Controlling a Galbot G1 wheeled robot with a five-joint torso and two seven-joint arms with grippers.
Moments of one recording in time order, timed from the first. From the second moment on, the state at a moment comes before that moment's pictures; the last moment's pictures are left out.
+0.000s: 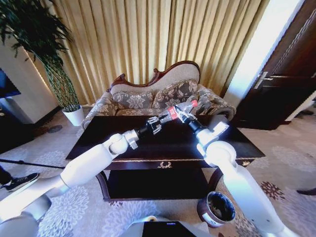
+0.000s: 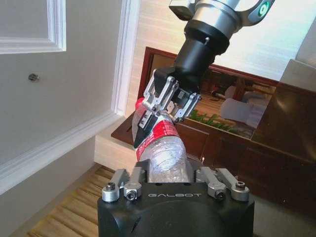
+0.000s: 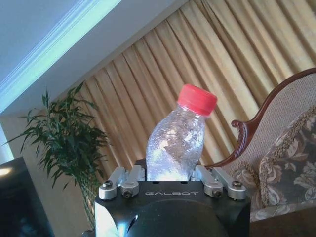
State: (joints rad) left arm 0.36 -0.89 0.46 -1.64 0.24 -0.47 -0.07; right arm -0.96 0.97 0.35 2.13 1.17 -0.20 0.24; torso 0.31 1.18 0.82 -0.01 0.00
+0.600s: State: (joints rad) left arm 0.53 -0.79 0.23 -1.92 -0.25 -0.02 -0.28; right arm -1.00 0.88 0.47 2.01 0.96 -0.17 0.24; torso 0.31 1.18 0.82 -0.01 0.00
